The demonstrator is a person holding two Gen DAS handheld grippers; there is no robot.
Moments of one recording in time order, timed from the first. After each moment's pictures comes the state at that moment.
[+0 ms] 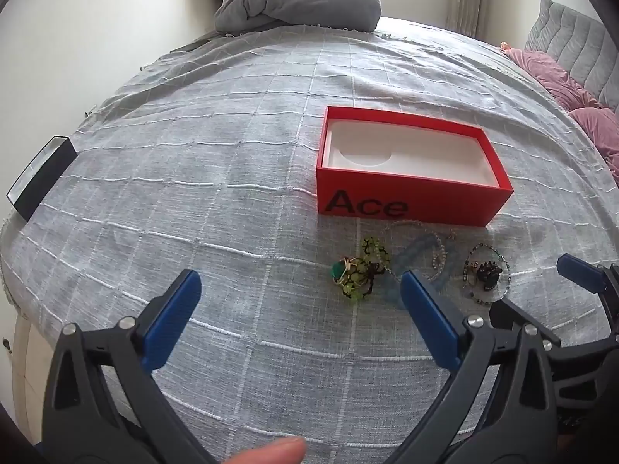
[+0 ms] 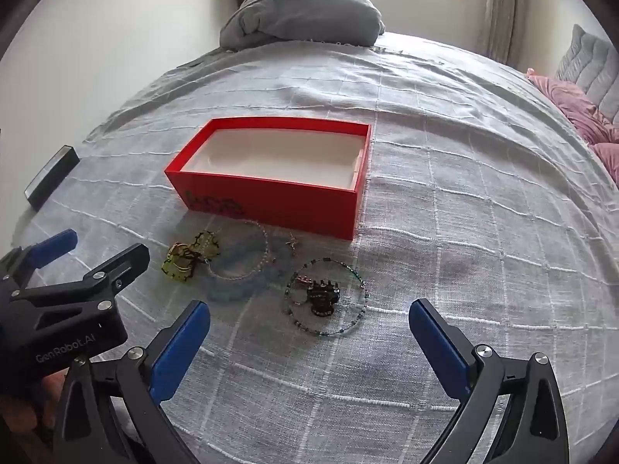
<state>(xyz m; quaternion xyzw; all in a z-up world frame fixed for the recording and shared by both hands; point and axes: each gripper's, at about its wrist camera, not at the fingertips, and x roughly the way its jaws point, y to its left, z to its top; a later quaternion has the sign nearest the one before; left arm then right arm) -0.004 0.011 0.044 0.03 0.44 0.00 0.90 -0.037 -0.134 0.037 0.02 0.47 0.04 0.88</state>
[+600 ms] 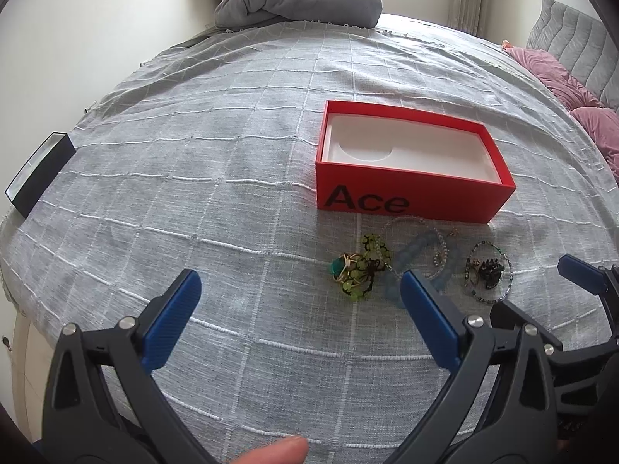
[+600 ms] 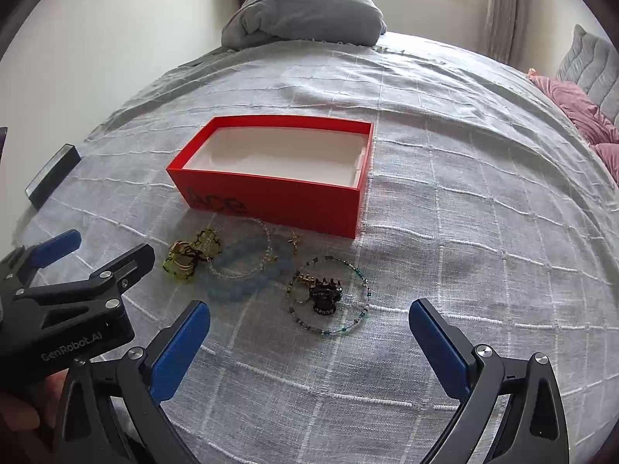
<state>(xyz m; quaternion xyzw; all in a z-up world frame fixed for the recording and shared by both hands) -0.002 0.011 0.041 0.03 0.45 0.00 0.89 -0.039 -0.133 0.036 0.02 0.47 0.04 0.88</state>
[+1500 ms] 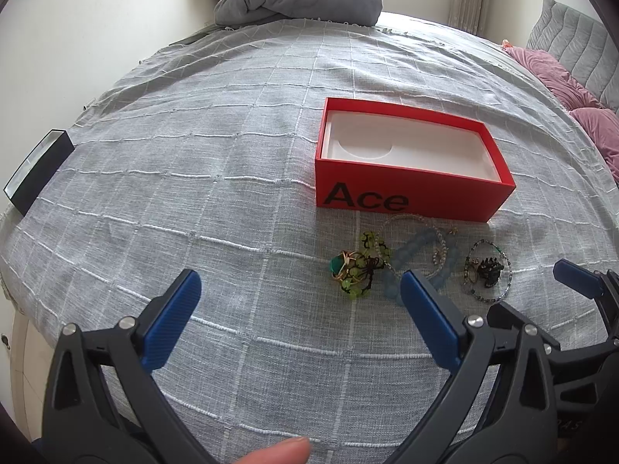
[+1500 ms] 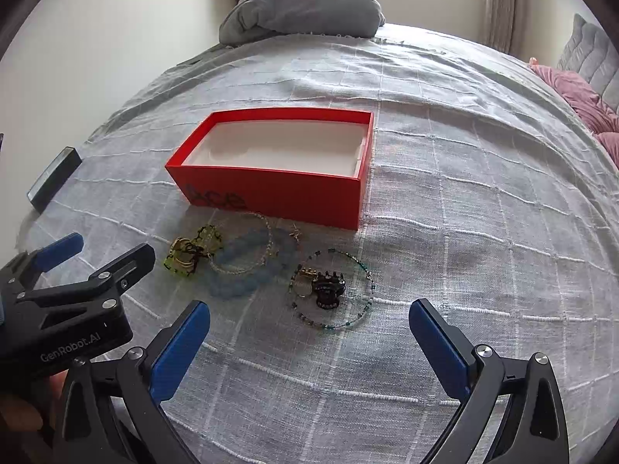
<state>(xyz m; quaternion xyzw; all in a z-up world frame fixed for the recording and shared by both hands) -0.003 0.011 0.040 0.03 0.45 -0.01 0.89 -0.038 -0.135 0.030 0.04 0.48 0.05 0.88</state>
